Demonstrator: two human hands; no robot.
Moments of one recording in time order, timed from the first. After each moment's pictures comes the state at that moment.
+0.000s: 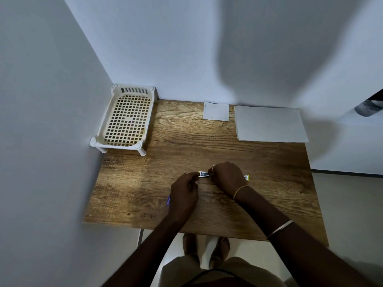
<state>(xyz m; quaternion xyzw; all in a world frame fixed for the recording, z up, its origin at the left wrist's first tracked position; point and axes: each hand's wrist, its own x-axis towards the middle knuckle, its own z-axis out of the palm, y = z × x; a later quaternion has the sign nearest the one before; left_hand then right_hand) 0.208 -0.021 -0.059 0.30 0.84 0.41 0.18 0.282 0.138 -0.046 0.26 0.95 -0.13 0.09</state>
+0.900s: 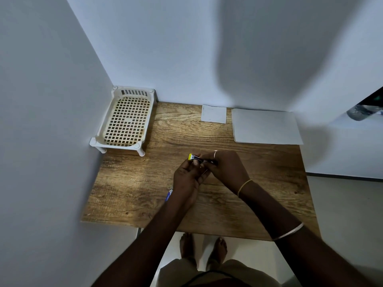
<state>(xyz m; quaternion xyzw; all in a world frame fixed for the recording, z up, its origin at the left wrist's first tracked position) 0.203 0.020 -0.043 -0.01 0.44 0.78 0.44 0.279 0.137 0.008 0.23 0.91 -0.31 -0.13</state>
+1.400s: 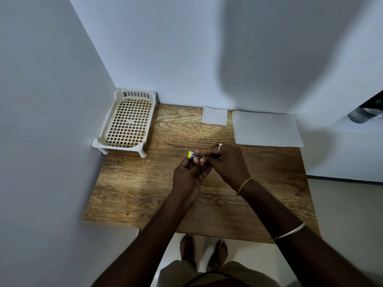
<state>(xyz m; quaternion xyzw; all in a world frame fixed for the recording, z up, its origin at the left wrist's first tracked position) 0.198 0.023 -0.027 0.00 0.40 0.81 0.44 0.273 0.135 0.029 0.25 0.85 -0.42 -0.20</state>
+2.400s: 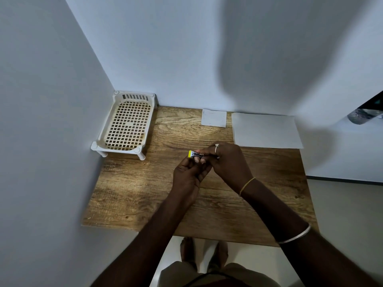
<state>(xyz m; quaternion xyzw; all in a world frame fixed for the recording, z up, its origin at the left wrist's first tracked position) 0.198 0.031 -0.013 -0.02 0.39 0.81 0.44 0.273 0.139 0.049 0.20 0.90 -0.34 -0.20</state>
